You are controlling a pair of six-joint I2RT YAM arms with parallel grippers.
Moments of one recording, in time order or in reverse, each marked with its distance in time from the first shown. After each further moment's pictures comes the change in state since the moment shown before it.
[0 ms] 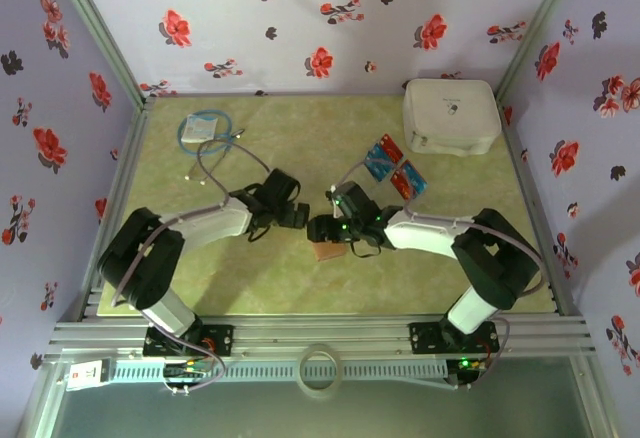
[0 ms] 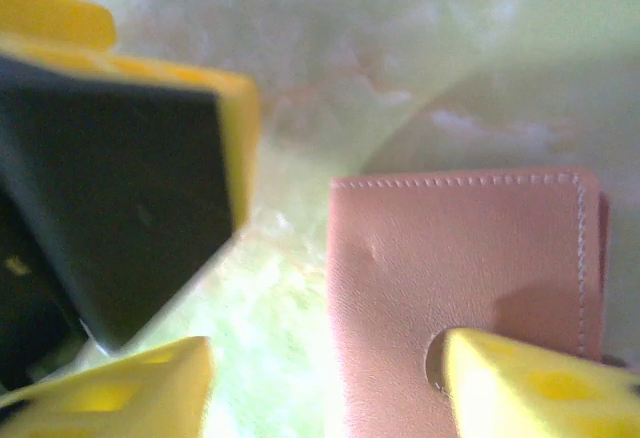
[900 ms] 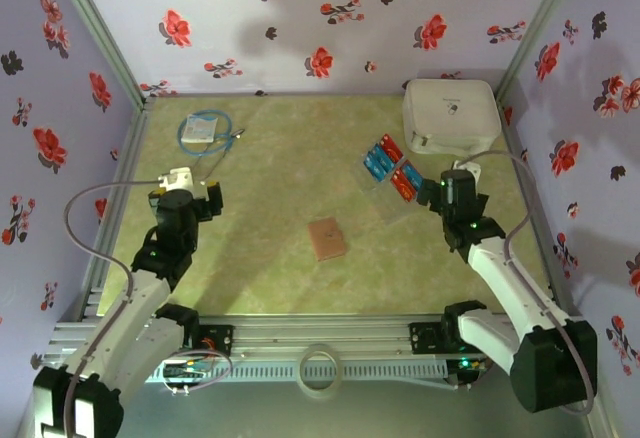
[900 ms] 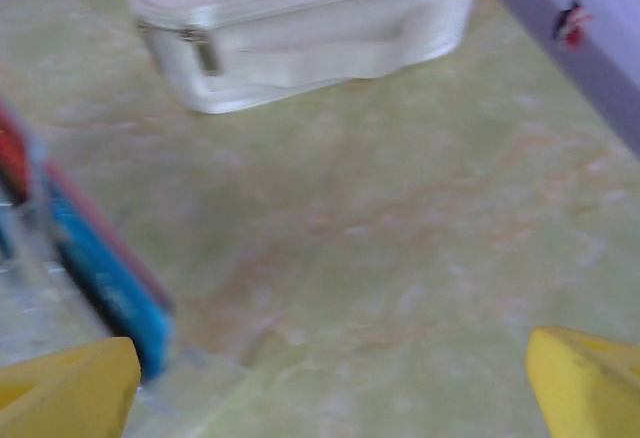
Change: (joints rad) left arm 0.406 -0.804 -0.471 0.269 -0.240 0.317; right arm -0.593 -0.615 -0.250 -0.182 0.629 -0.345
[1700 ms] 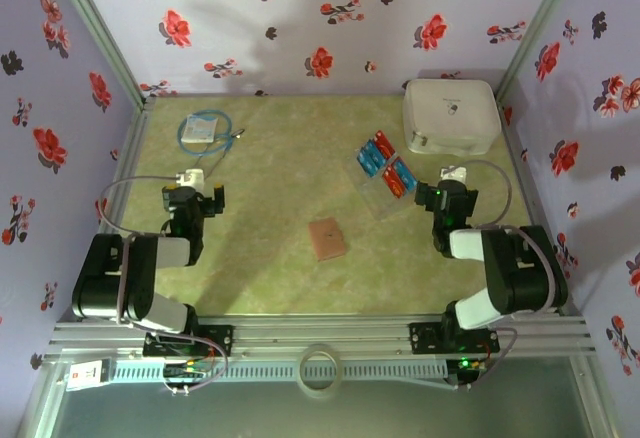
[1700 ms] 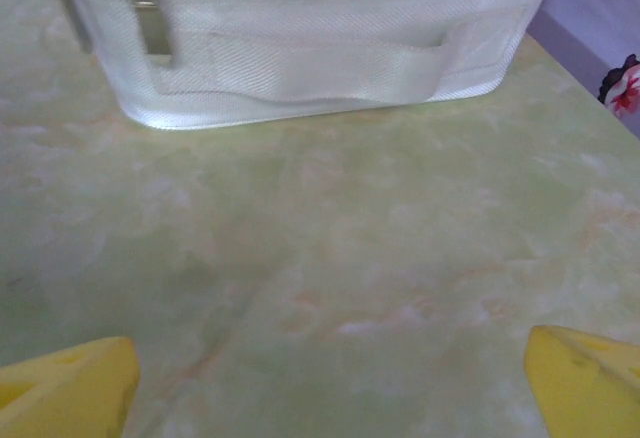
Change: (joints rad) left arm 0.193 0.698 -0.124 0.826 0.219 0.196; right arm -0.122 0.540 -0.220 0.978 -0.076 -0.233
